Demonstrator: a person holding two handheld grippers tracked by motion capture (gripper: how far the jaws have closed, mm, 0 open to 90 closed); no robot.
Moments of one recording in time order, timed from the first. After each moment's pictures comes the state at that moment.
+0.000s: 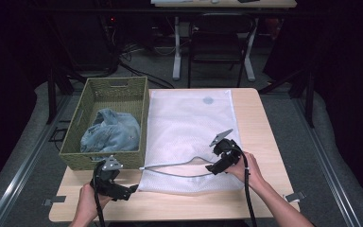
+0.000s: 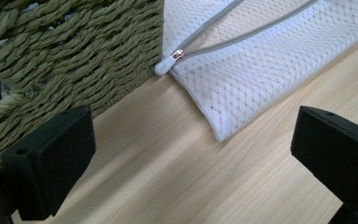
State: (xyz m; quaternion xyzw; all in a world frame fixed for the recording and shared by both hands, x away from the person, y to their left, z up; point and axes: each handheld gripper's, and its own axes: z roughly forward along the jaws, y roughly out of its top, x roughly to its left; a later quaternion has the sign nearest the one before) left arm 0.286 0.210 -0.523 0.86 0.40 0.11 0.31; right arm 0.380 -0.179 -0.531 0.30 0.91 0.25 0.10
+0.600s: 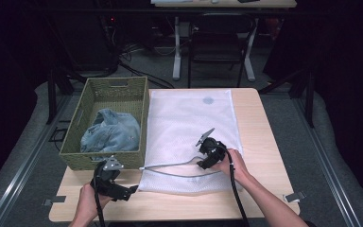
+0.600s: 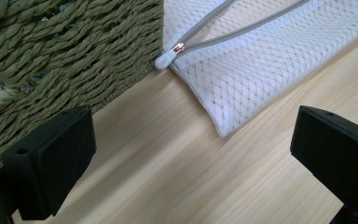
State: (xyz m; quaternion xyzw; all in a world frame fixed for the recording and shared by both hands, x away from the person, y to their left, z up) left arm 0.287 0.209 -0.525 0.86 0.40 0.11 0.30; right arm 0.403 -0.142 -0.554 0.28 0.93 0.21 0.10
